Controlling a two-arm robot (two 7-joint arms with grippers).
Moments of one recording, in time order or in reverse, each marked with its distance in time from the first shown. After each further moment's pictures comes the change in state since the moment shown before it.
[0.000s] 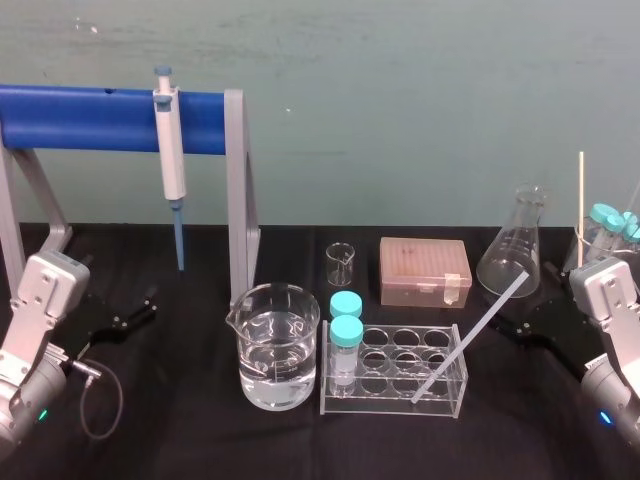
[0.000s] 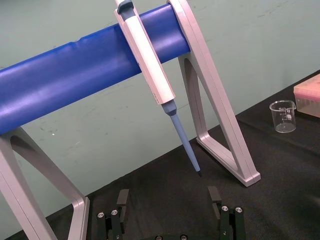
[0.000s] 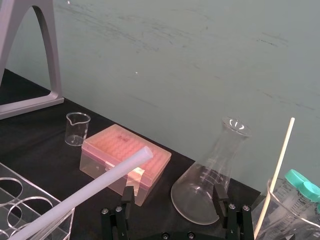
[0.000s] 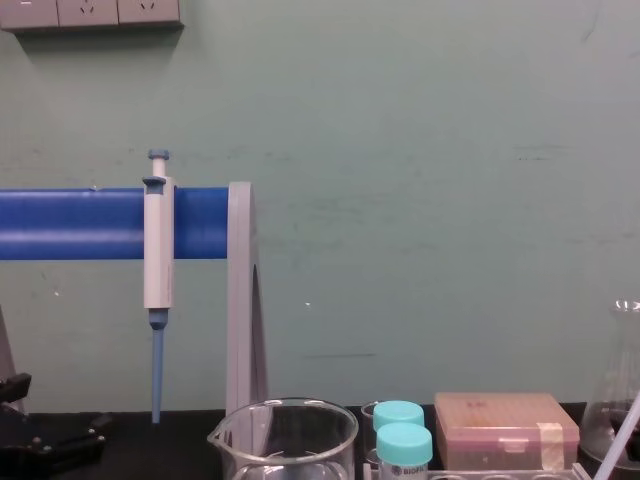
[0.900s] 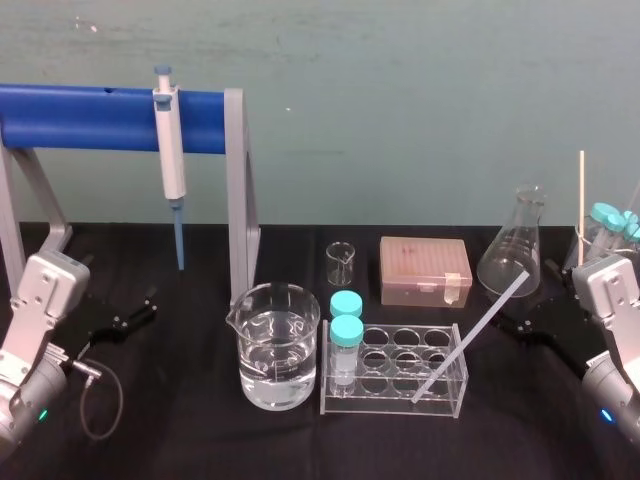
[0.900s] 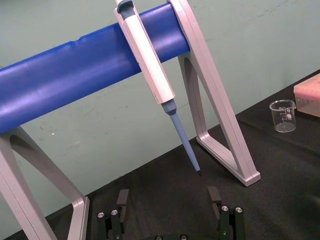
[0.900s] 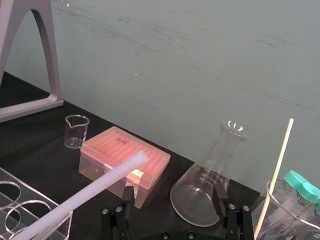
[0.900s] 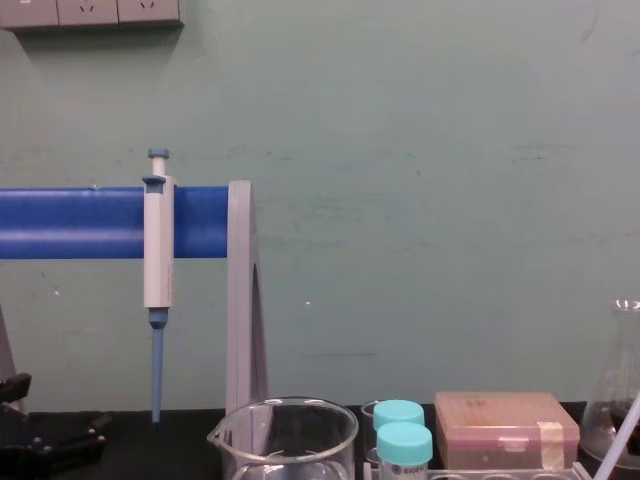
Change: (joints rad) left arm 0.000 0.000 0.000 0.000 0.000 0.000 0.000; right arm 0.000 -0.003 0.008 0.000 0.003 -0.002 0.007
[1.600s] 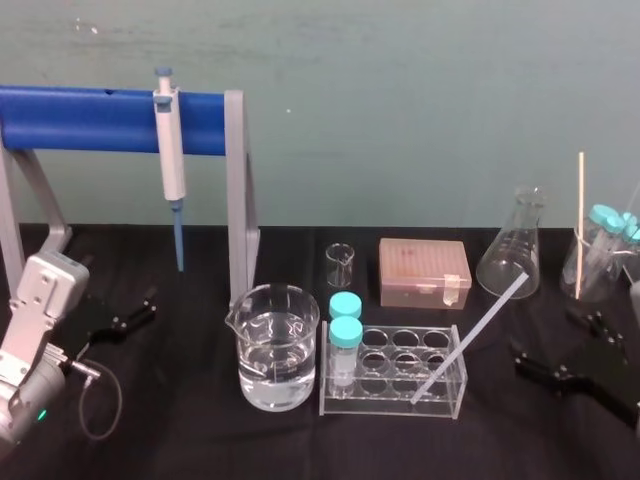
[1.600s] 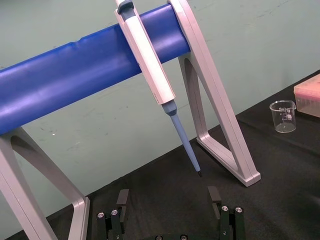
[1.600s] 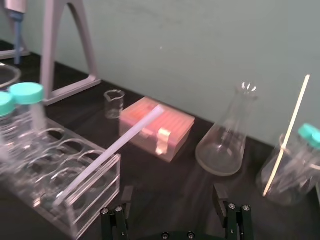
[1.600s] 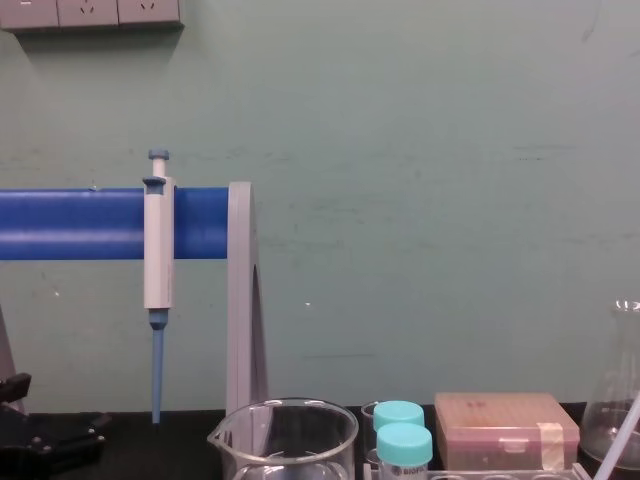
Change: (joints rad) left arm 0.000 0.000 0.000 0.000 0.000 0.000 0.000; right arm -0.229 0.138 0.164 -0.277 0.175 0.195 0.129
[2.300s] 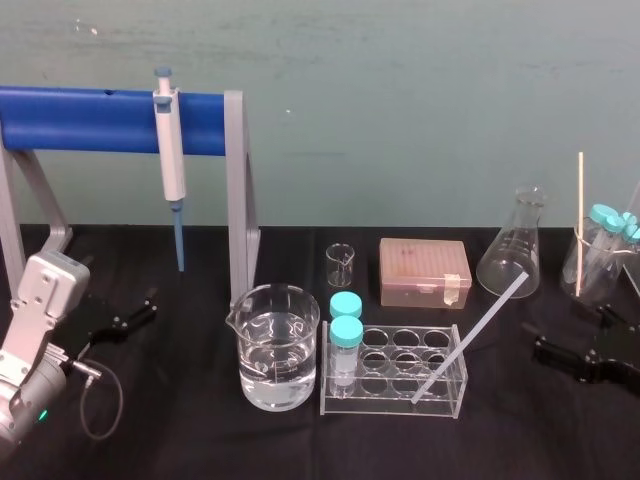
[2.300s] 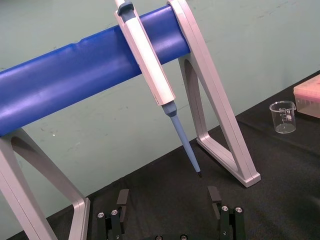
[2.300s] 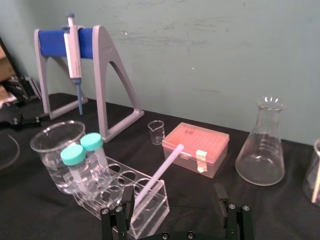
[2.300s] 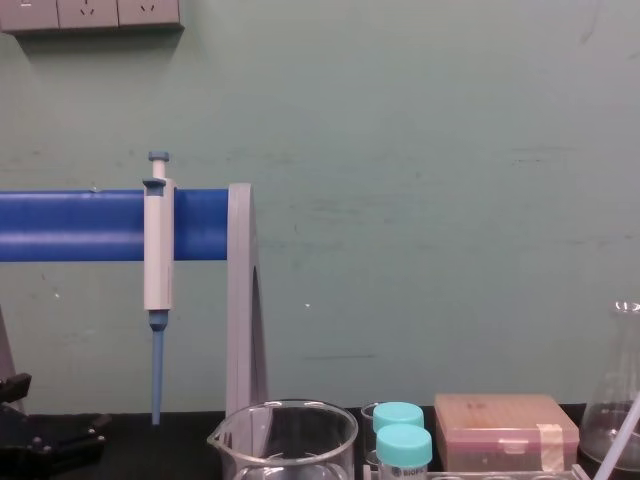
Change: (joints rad) left arm 0.000 0.000 0.000 0.000 0.000 0.000 0.000; right arm -0.125 0.039 0.201 -0.133 0.291 0.094 0.224
